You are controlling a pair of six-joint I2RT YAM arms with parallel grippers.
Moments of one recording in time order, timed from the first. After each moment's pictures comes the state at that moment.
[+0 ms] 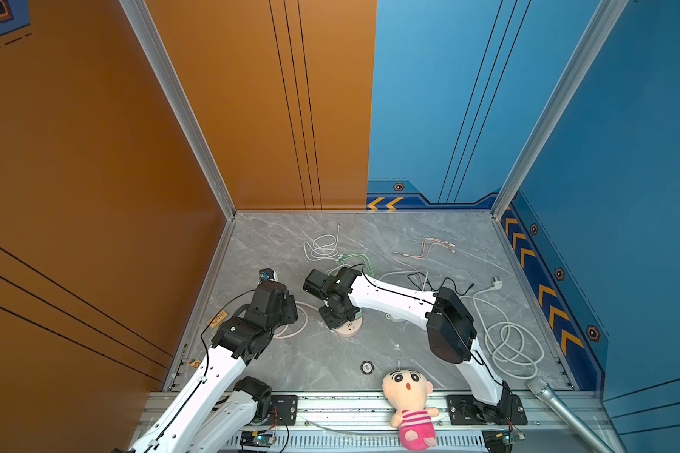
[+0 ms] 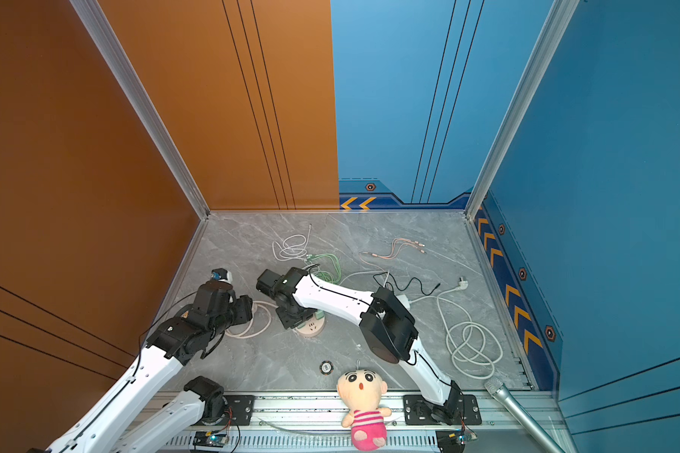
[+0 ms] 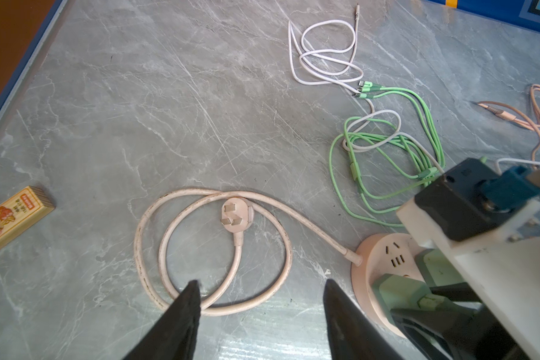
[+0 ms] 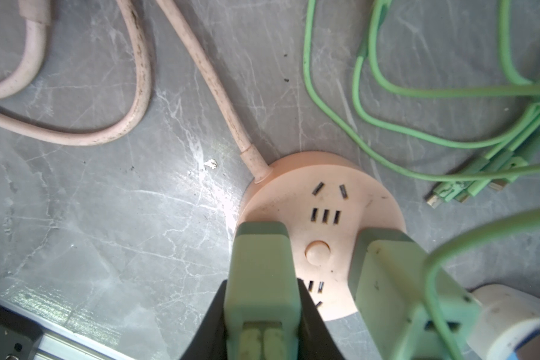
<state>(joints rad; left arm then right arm) -0.38 0.77 0.69 -0.74 -0.26 -0.50 1.07 2.21 1.92 -1.14 0.05 0.47</state>
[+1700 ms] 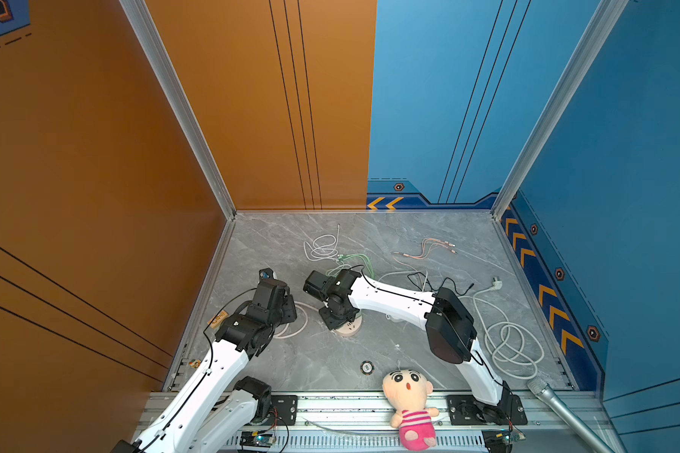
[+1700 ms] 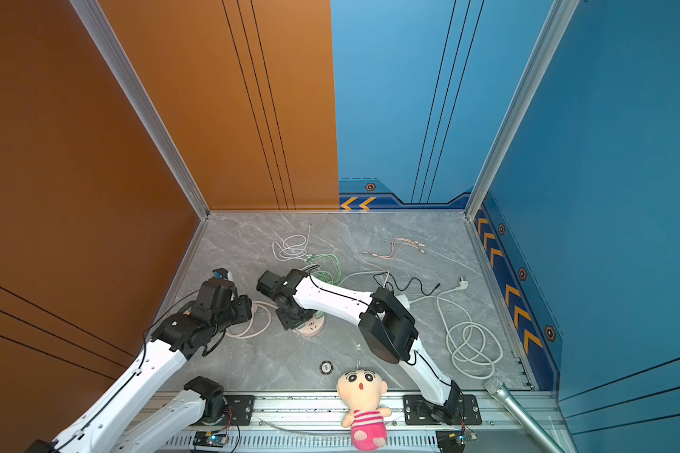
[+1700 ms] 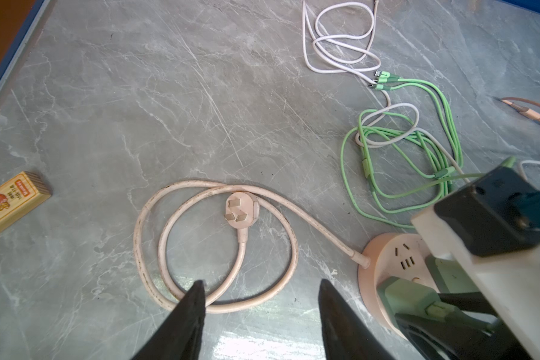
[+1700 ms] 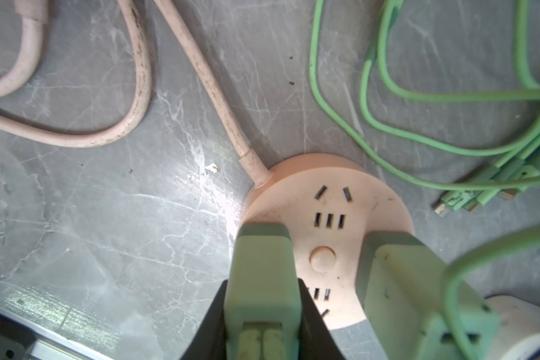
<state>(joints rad) -0.35 0.82 0.69 -0.74 -0.23 -0.51 1.07 2.23 1.89 -1.12 0.04 0.46</state>
